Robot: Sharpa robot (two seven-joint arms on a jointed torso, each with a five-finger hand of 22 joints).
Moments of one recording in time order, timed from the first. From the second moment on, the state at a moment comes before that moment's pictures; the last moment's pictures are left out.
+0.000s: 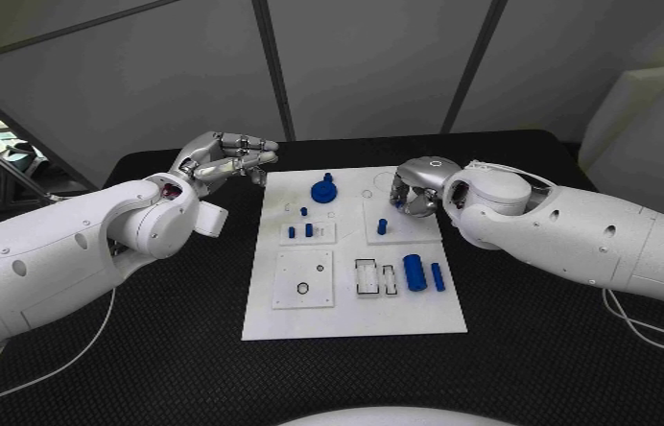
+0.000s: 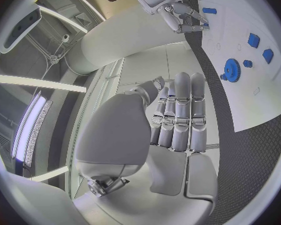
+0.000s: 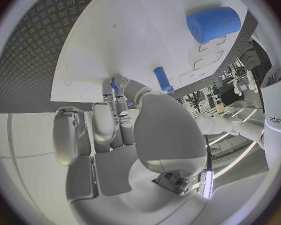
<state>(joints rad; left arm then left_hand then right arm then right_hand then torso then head) 1.12 -0.89 0.12 1.44 -0.25 -0.17 0.28 1.41 -0.17 0.46 0.02 0.12 1.07 0.15 0.09 0.18 1.21 0.08 0.11 0.18 1.25 0.00 0.72 0.63 0.19 1.05 0.11 0.64 0.87 1.17 -0.75 0.02 1.39 -1.74 -0.14 -0.20 1.32 -0.08 0.52 -0.14 0.10 1.18 0.11 0.07 0.09 1.26 0.05 0.06 0.12 1.47 -0.03 1.26 1.11 0.04 1.47 0.08 1.47 1.31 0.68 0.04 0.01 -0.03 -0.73</state>
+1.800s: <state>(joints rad) 1.12 -0.81 0.12 1.40 -0.25 -0.17 0.28 1.41 -0.17 0.46 0.02 0.12 1.06 0.15 0.08 0.18 1.20 0.09 0.11 0.19 1.25 0.00 0.71 0.62 0.19 1.04 0.11 0.63 0.87 1.08 -0.66 0.00 1.66 -1.65 -0.24 -0.16 1.31 -0.09 0.56 -0.15 0.11 1.19 0.11 0.07 0.08 1.27 0.05 0.06 0.11 1.47 -0.03 1.26 1.10 0.04 1.47 0.08 1.49 1.31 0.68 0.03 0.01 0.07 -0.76</state>
